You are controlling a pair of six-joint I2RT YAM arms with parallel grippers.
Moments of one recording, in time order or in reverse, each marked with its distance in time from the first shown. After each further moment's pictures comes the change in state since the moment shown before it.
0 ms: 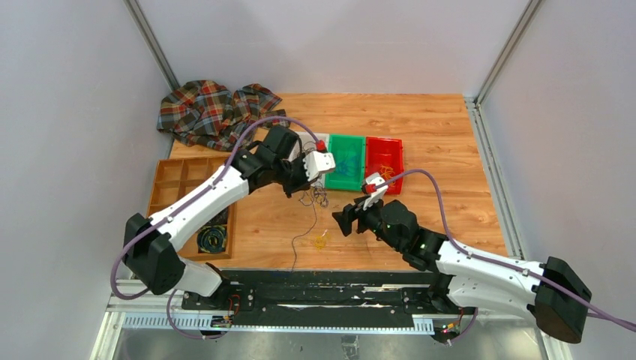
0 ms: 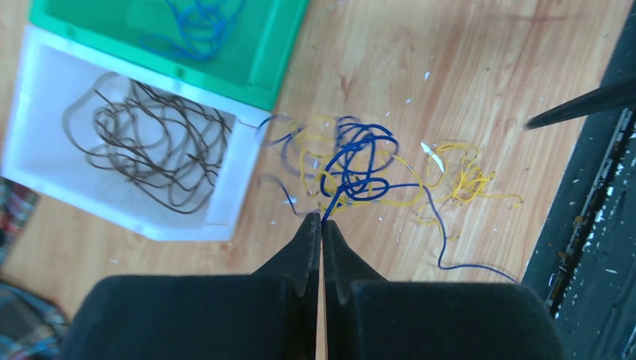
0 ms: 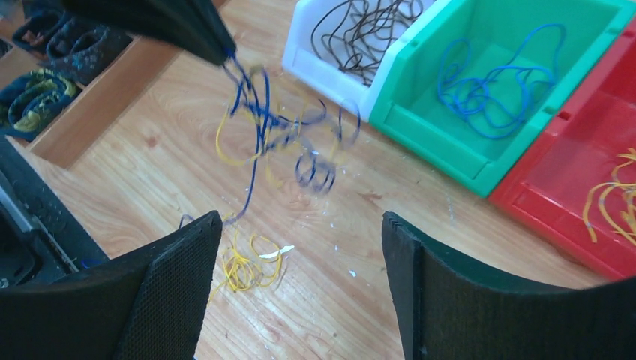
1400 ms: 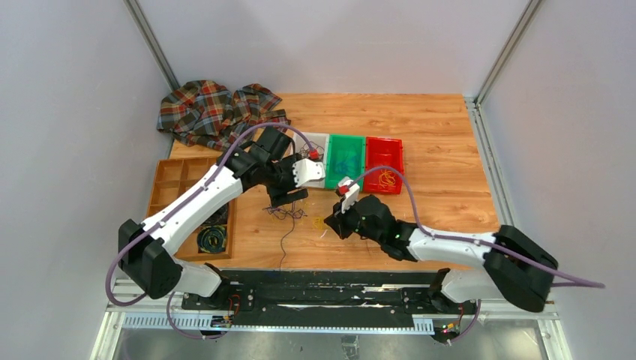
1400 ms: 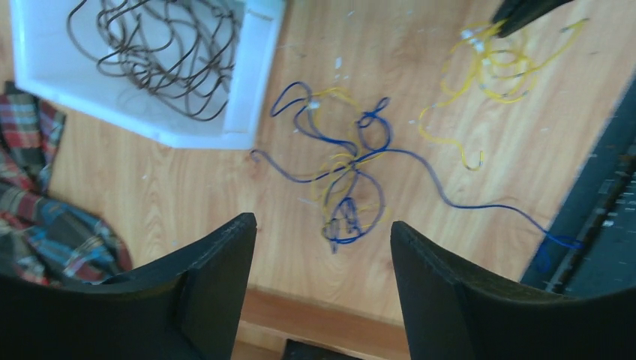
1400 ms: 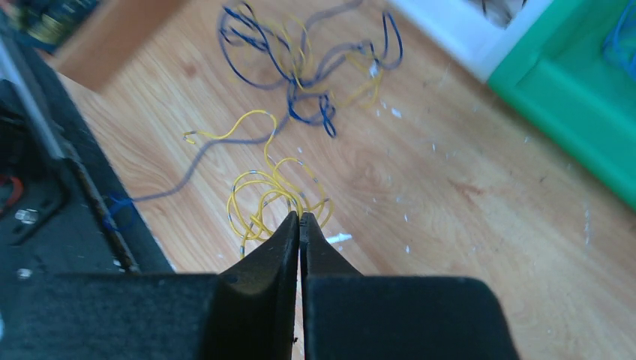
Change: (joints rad) left arm 0.029 -0.039 0.070 -0.240 -0.159 0.169; right arm -0.013 0.398 0.053 0.144 -0.276 0.027
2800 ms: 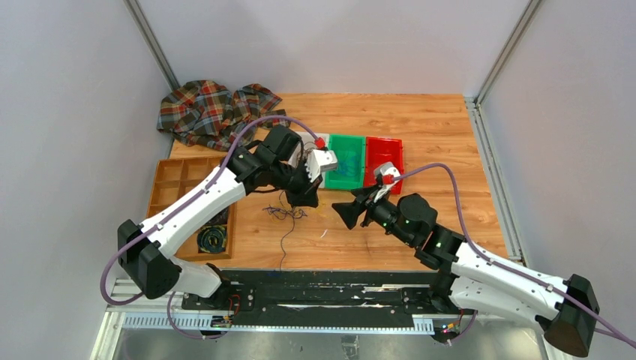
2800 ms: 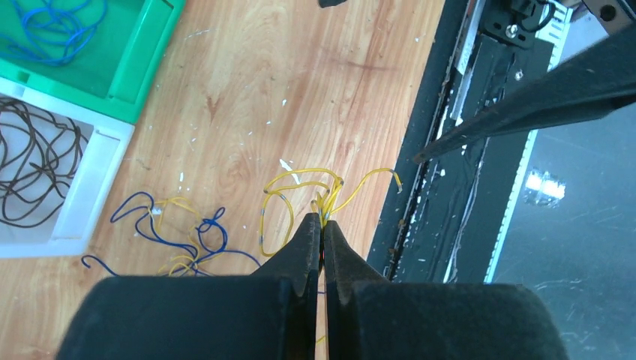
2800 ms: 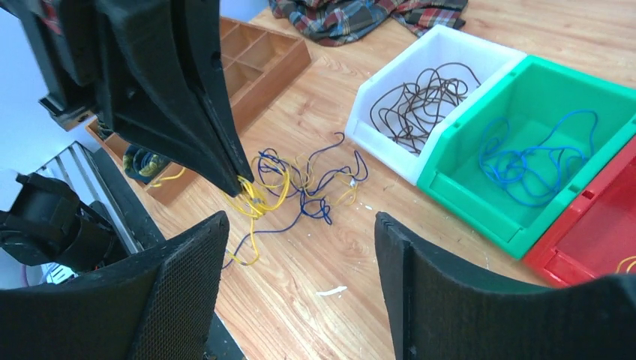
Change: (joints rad) left arm -0.089 -0.007 0.058 0.046 0.363 -0.430; right arm -0.012 -0.500 0.044 -0.205 0.117 0.011
